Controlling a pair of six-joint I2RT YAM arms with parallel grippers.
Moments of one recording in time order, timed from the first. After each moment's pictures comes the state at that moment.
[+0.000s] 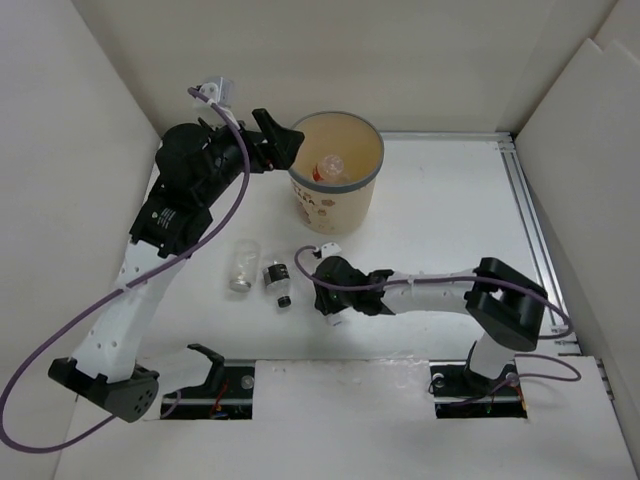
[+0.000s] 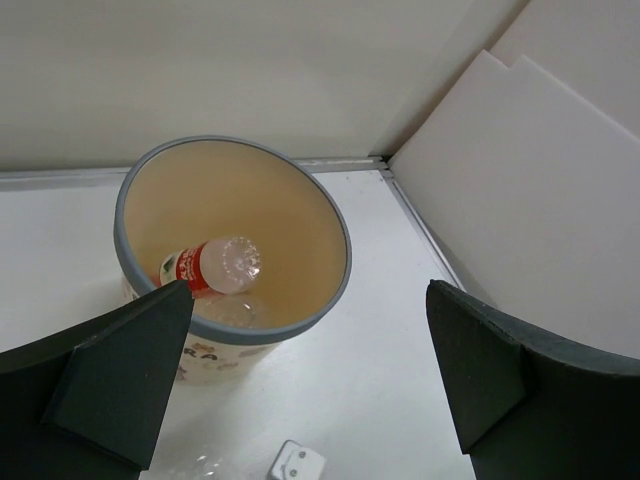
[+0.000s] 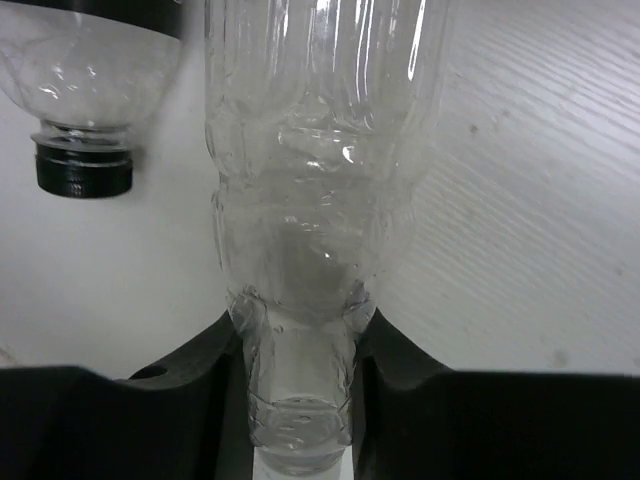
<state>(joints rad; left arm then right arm) -0.46 1.16 1.53 -0.38 0.07 -0.46 1.09 1.70 0.93 -0.10 0.19 0.57</state>
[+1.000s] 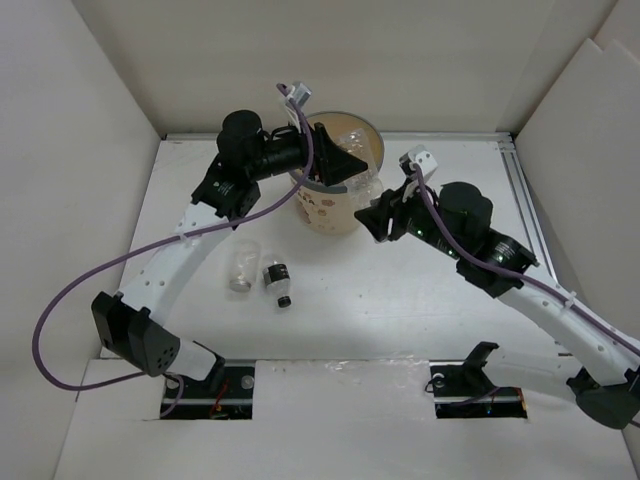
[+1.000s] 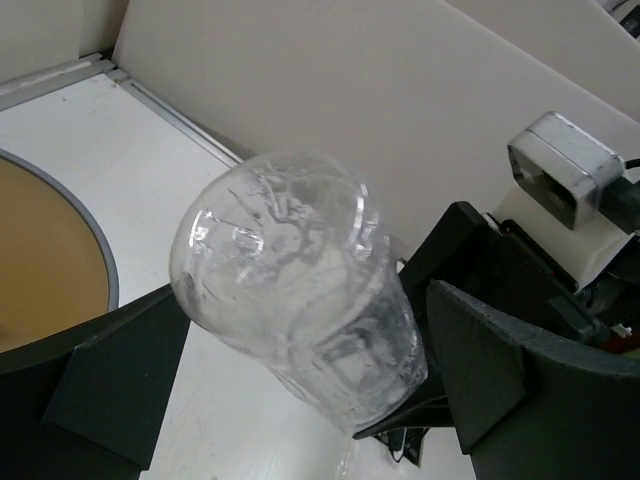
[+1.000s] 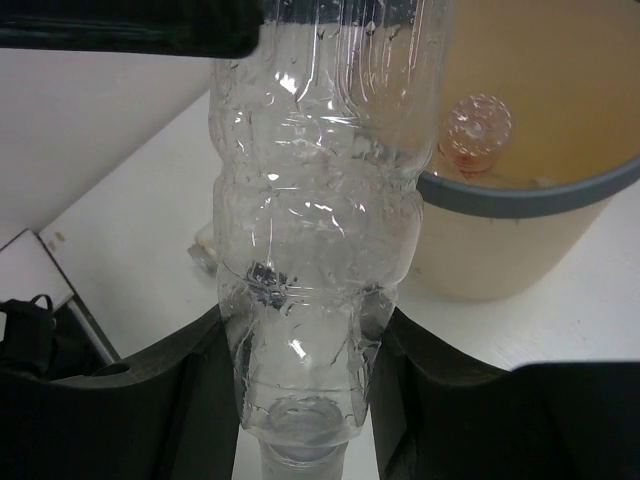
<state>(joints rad) -0.52 1.42 1.49 -0.03 0.70 -0.57 0.77 1.05 1.18 -0.30 0.01 0.21</state>
